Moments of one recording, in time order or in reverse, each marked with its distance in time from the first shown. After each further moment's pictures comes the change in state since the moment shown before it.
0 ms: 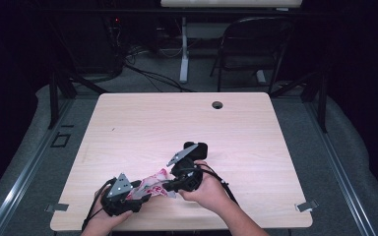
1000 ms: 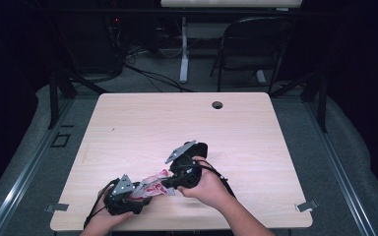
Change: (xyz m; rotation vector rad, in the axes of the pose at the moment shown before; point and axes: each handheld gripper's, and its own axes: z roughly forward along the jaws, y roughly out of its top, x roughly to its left) left arm 0.012 -0.018 0.022 0.058 -0.039 -0.012; right arm -0.001 0.010 -0.004 0.003 0.002 -0.043
